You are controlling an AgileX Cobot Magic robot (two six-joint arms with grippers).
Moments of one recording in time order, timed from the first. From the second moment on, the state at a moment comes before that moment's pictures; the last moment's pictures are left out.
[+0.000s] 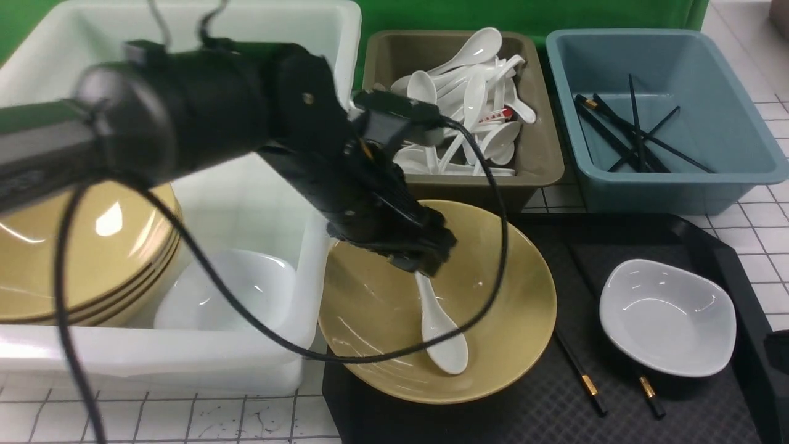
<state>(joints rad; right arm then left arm) 0.08 0.66 -0.56 0.35 0.80 -0.53 -0.58 1.79 -1.35 -0.25 0.82 0.18</state>
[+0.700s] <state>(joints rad) 0.08 0.66 -0.56 0.37 0.78 -0.53 -0.61 1.97 -1.42 -0.27 0.82 0.13</state>
